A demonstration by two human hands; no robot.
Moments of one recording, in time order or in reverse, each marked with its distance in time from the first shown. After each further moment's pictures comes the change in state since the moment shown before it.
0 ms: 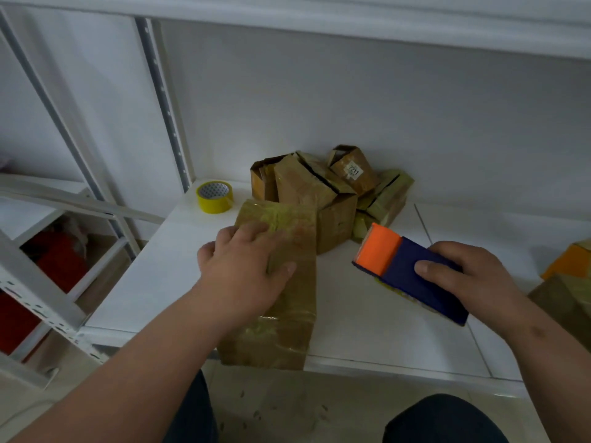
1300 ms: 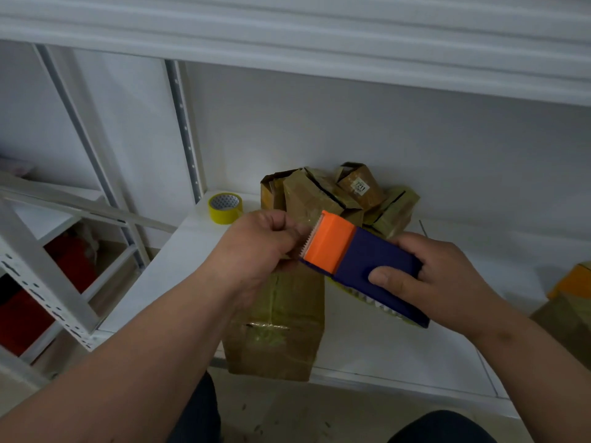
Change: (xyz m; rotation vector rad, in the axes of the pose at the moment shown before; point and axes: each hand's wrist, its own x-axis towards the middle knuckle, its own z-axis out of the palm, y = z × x) left_hand 0.006 0.019 -0.037 -1.217 -0.016 -0.106; right_hand -0.002 -0.072 0.016 -0.014 -0.047 -0.333
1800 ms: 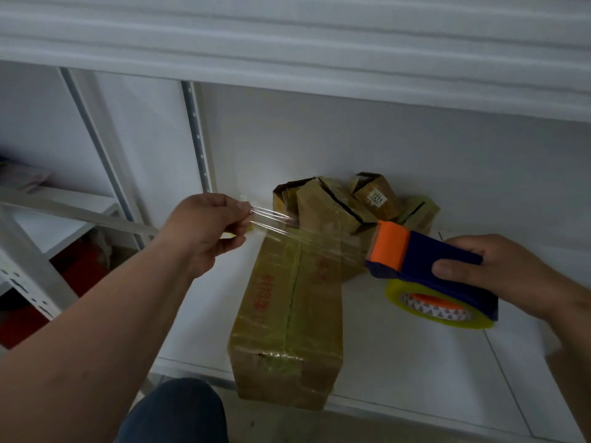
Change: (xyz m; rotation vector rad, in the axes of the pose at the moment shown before) left_hand 0.063 0.001 -0.080 -0.081 0.258 -0.076; right_hand 0.041 0.043 -0.047 0.116 -0.171 0.302
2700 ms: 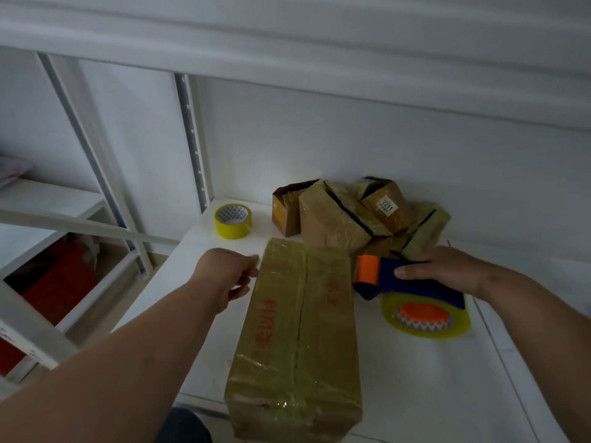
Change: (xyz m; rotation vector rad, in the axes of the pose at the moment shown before) left_hand 0.070 -0.087 0.014 0.070 0.107 -0.387; right_hand 0.112 0.042 0.026 -0.222 -0.239 0.334
